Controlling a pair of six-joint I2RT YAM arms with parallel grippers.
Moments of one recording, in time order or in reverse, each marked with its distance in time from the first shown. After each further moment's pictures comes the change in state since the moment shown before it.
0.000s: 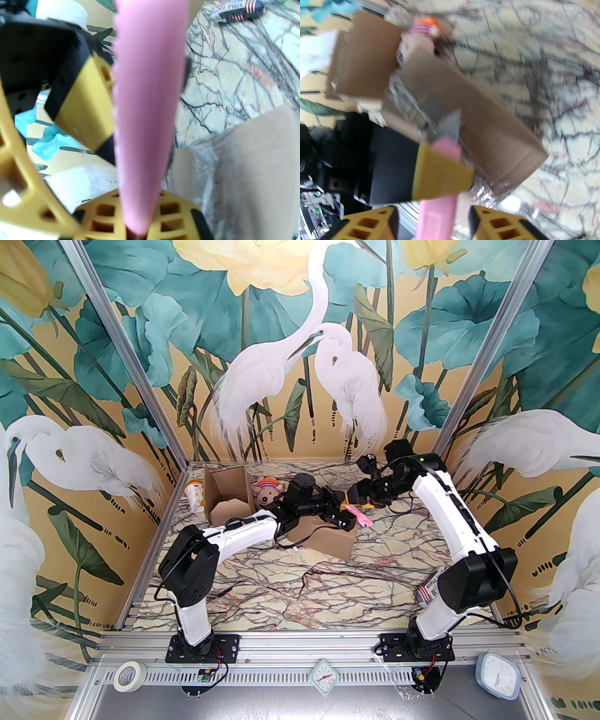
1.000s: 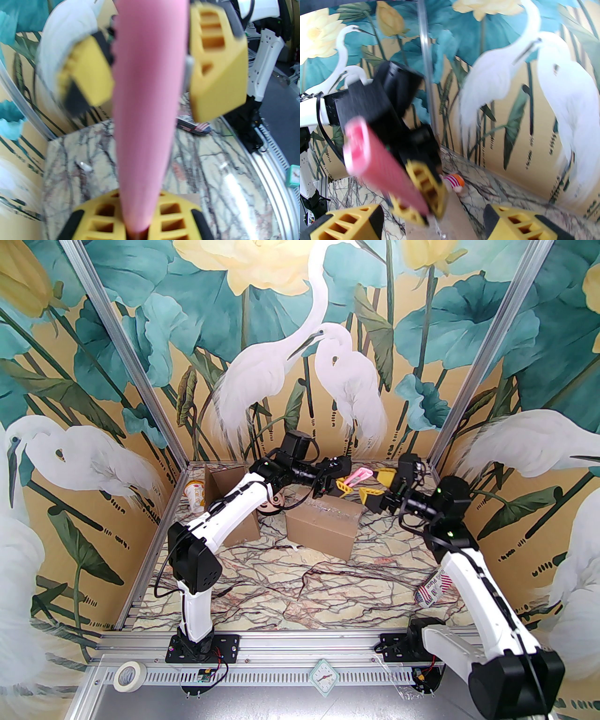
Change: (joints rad) left arm 0.090 0.157 0.651 -0.790 0.496 -0.598; right arm -0.061 -0.509 -0.729 1.392 -0.254 0.019
